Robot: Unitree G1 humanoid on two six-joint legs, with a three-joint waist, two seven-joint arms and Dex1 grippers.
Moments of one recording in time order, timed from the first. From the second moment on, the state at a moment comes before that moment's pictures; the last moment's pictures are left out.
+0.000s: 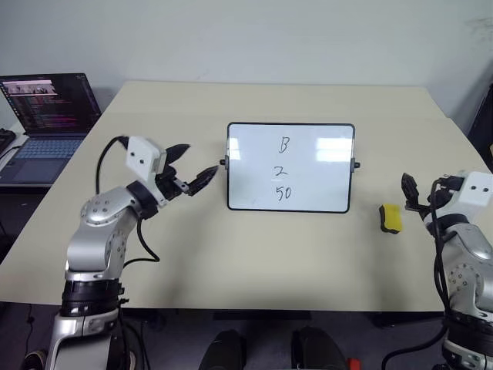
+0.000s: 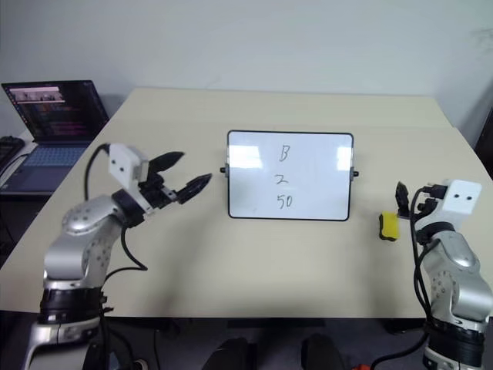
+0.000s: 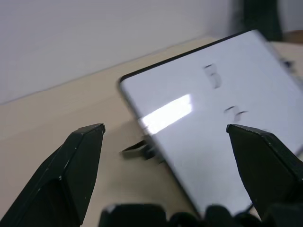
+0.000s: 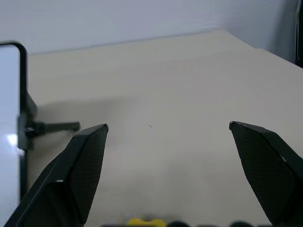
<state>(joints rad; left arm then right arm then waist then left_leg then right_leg) -0.49 0.60 0.10 -0.07 -0.44 0.37 -0.86 -0.17 -0.38 -0.48 -0.36 0.50 0.65 0.07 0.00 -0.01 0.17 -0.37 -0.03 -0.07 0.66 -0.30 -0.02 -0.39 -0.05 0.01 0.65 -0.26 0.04</state>
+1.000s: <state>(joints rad) -0.64 0.64 -0.15 -0.10 -0.42 0.37 -1.24 -0.22 -0.37 -0.32 -0.34 0.41 0.97 -0.03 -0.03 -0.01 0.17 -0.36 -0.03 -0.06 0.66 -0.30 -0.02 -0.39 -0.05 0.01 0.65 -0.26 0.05</state>
